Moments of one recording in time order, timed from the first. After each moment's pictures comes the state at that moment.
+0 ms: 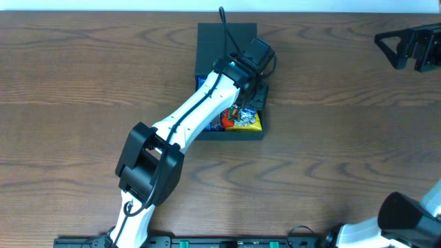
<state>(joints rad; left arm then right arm) -0.66 2.13 1.86 -0.94 0.10 -0.43 -0.44 1.70 2.20 -1.38 -0.76 -0.36</state>
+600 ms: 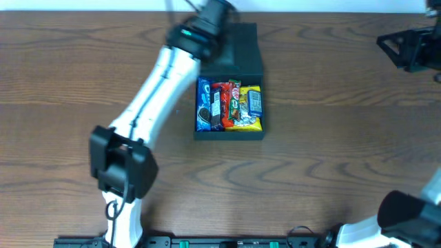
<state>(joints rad) -0.42 2.06 2.01 -0.93 0.00 -0.48 -0.41 1.72 2.04 -1.26 -0.76 -0.34</state>
